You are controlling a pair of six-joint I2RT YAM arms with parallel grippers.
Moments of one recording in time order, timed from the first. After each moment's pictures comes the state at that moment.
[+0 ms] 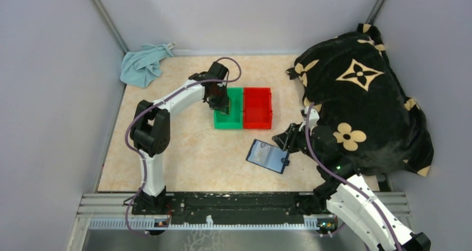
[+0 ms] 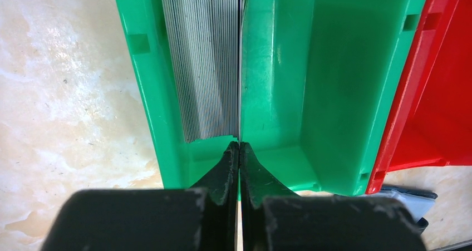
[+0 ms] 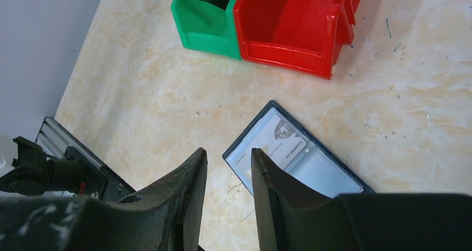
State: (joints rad) left arm -0.53 2.00 1.61 -0.71 -0.01 -0.50; right arm 0.49 0.53 0.44 -0.25 -0.18 0.52
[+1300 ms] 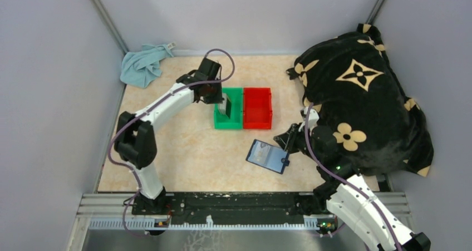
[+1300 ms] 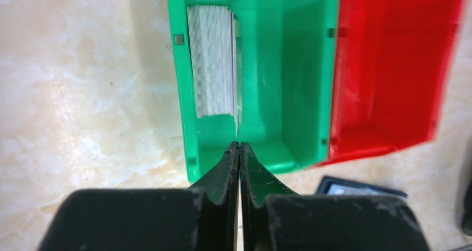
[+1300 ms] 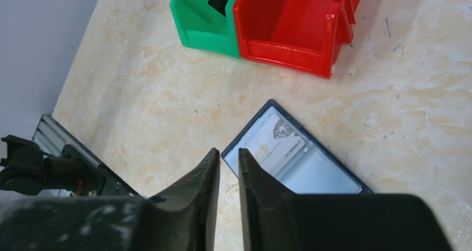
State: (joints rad) left arm -0.53 1.87 1.55 -0.64 -0.07 -0.51; right arm 0.49 0.53 0.44 -0.26 -0.18 0.52
